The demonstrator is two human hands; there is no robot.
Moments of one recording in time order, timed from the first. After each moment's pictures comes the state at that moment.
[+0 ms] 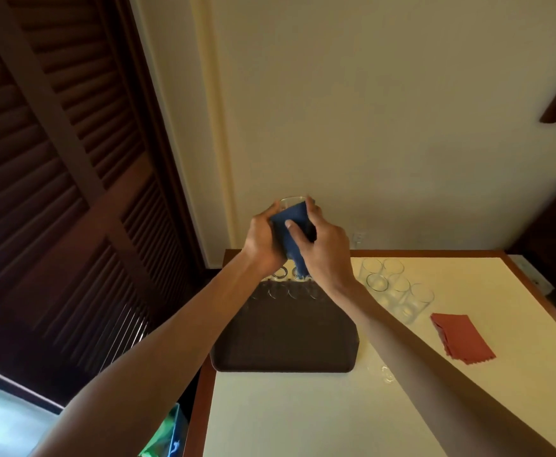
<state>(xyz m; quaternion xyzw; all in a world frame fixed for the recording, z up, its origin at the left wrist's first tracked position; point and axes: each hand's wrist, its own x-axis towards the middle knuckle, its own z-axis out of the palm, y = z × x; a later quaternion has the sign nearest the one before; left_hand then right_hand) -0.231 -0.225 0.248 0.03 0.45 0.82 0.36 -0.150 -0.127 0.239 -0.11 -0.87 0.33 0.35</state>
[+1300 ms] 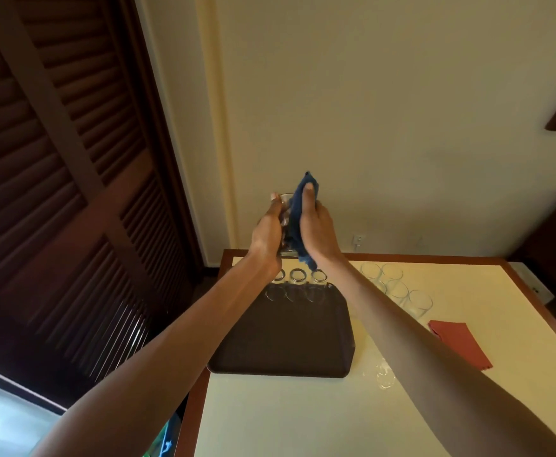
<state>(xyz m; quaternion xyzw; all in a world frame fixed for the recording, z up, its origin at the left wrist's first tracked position) -0.210 -0.208 0.273 0.00 0.60 0.77 0.23 -0.194 -0.119 0.260 -0.19 -0.73 0.62 0.22</state>
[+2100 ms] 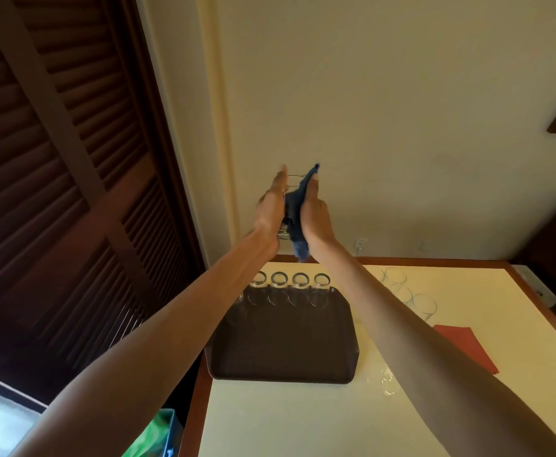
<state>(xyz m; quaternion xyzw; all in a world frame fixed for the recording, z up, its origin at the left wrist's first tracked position) -0.244 -0.201 0.297 0.02 0.63 0.75 0.21 -0.218 -0.124 0.279 -0.21 -0.69 0.67 0.19</state>
